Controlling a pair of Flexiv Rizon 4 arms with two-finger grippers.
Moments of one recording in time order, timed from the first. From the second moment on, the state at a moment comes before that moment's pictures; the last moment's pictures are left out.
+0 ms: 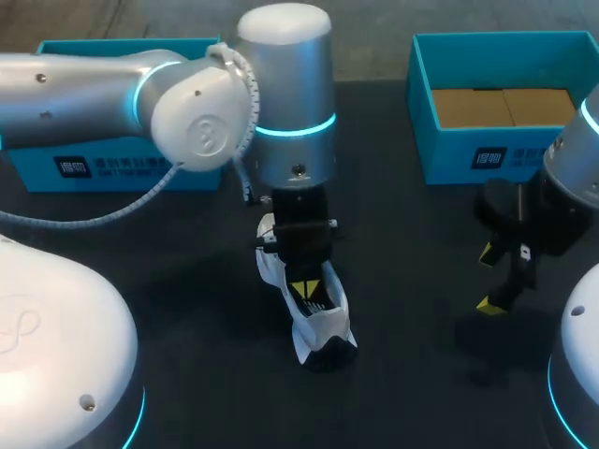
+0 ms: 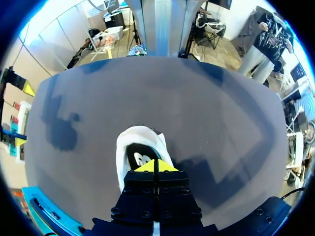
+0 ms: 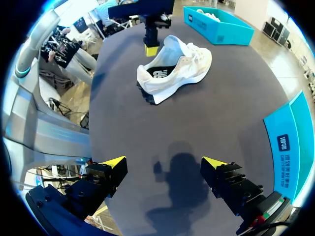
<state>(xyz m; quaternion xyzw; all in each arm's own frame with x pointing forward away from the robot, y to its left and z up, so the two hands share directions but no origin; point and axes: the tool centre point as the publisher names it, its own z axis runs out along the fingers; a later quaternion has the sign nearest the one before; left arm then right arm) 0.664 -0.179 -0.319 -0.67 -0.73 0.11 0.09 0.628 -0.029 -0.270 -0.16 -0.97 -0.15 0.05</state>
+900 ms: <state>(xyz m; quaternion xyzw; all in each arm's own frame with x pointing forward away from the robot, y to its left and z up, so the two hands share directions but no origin) 0.654 -0.175 -0.378 -0.71 -0.69 0.07 0.15 0.628 -0.028 -0.270 -0.16 -0.98 -0.15 0.05</state>
